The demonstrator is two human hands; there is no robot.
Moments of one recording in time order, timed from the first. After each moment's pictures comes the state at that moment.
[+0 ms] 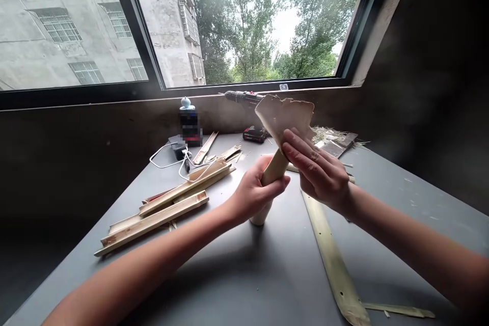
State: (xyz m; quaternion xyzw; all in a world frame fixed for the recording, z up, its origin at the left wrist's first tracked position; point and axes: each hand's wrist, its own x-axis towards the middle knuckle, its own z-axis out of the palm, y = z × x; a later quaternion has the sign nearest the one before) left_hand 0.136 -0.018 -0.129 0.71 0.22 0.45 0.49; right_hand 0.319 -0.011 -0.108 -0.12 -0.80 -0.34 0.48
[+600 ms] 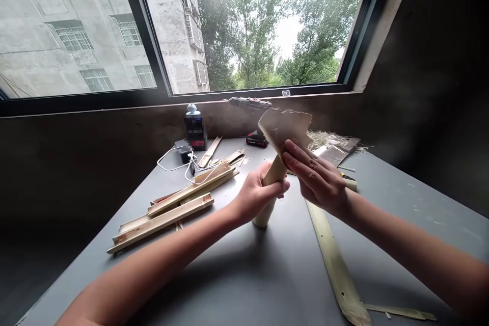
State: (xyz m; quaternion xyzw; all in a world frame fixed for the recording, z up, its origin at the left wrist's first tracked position) left_hand 0.135 -0.016 -0.129 0.67 0.20 0.44 0.56; right_hand 0.310 -0.018 -0.108 -0.12 -0.79 -0.33 0.50
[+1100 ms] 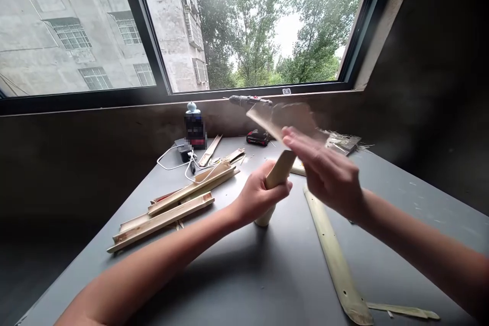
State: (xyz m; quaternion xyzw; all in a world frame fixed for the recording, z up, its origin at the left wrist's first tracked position) left_hand 0.134 -0.018 -0.134 0.71 0.22 0.44 0.50; right_hand 0.306 -0.031 -0.090 -0.18 -0.79 -0.27 0.52
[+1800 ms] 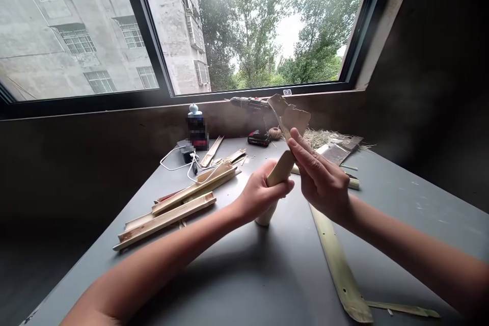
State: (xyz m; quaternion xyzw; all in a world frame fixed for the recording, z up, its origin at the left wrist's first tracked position) left_hand 0.137 -0.016 -0.131 0.70 0.21 0.43 0.53; right_hand 0.299 -0.028 -0.113 -0.21 -0.76 -0.26 0.55
